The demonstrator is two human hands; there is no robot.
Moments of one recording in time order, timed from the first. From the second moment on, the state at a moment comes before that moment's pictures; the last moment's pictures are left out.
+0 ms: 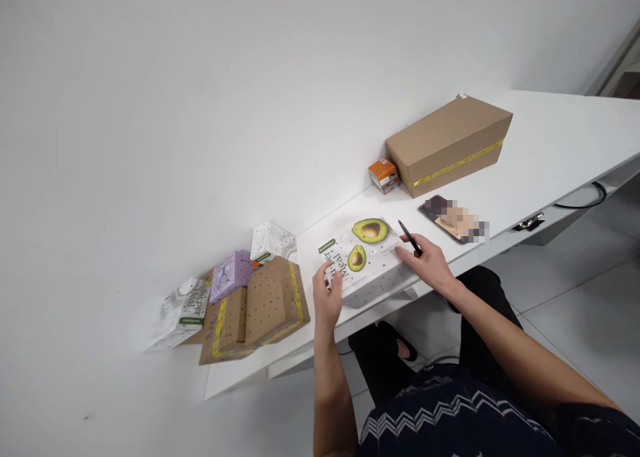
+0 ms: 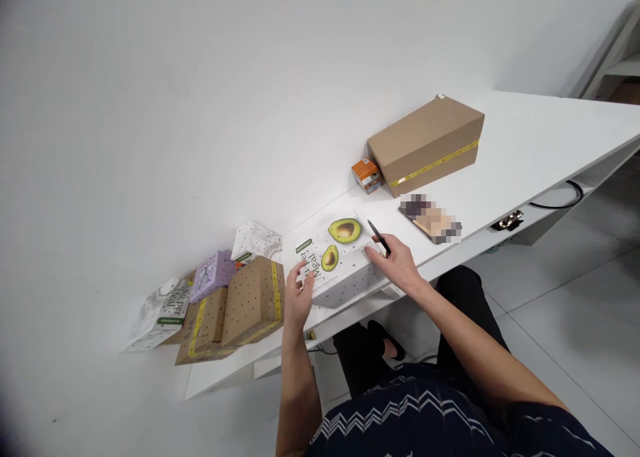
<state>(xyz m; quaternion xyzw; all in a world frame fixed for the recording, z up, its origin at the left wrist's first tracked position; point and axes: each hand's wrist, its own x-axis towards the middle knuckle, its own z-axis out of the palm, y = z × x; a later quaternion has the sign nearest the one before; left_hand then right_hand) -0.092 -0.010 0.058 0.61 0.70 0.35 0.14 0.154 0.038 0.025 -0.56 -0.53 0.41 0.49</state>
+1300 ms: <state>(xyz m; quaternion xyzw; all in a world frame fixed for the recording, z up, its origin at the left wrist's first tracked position) -0.010 0.019 0.065 0.78 0.54 0.30 -0.06 0.123 0.101 0.108 -0.34 -0.63 0.55 0.44</state>
